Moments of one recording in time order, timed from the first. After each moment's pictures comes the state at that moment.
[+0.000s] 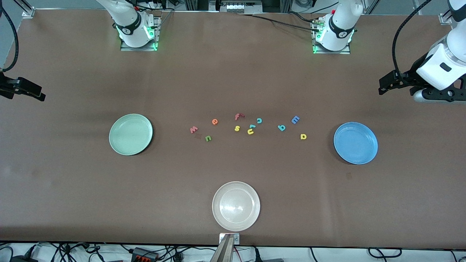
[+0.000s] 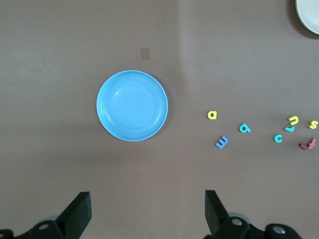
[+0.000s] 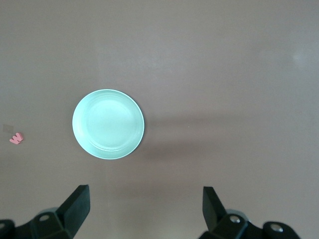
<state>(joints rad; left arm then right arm) 0.02 -0.01 -0.08 -1.67 -0.02 1.60 -0.05 -0.06 0.06 -0.05 -1.59 -0.02 1.63 -0.06</state>
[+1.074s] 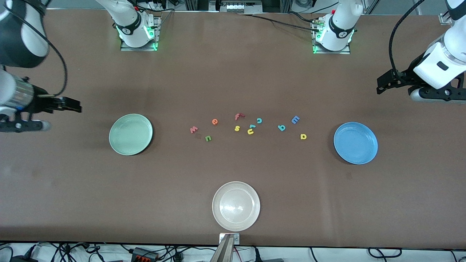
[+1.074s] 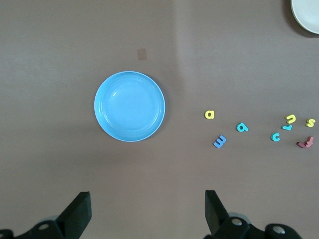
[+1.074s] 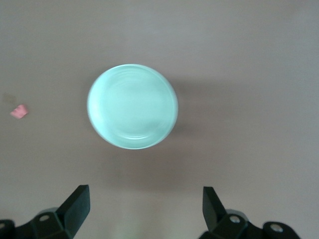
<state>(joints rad) 0.01 -0.01 -0.08 -1.66 -0.02 1.59 -0.05 0.06 0.22 -0.04 -1.61 0.02 1.63 -0.06</state>
